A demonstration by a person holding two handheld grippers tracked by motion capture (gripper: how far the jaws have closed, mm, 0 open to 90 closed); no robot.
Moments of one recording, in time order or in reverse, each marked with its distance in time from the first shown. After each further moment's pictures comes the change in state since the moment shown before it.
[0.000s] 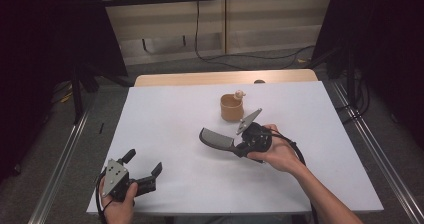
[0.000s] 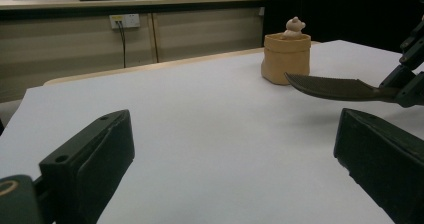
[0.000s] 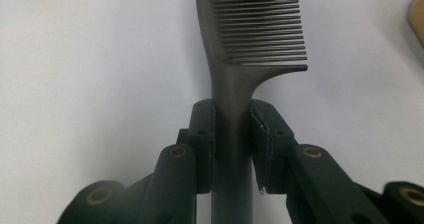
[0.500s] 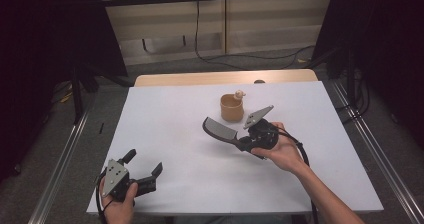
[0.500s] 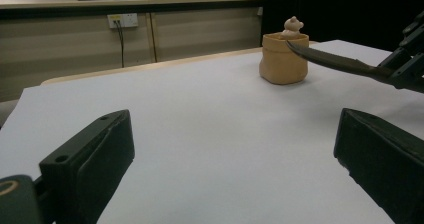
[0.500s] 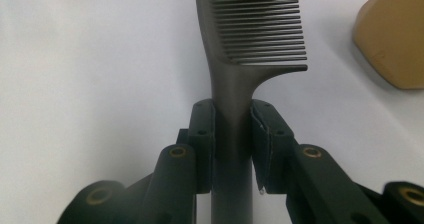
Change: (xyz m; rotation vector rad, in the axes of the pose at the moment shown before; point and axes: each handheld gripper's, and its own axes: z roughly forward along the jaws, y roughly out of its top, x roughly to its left) left arm 0.000 0.000 0.000 0.003 -0.003 0.001; right arm -0.007 -0.008 -0.015 -0.126 -0.048 0.044
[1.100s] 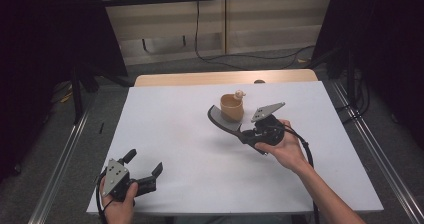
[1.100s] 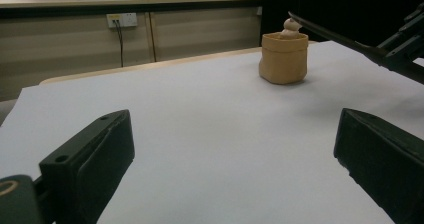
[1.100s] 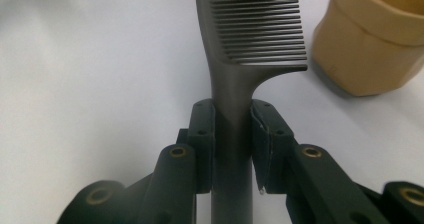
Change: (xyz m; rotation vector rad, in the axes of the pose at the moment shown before) left arm 0.000 0.000 0.000 0.002 -0.004 -0.001; right arm -0.009 -0.005 -0.013 -0.124 -0.054 0.069
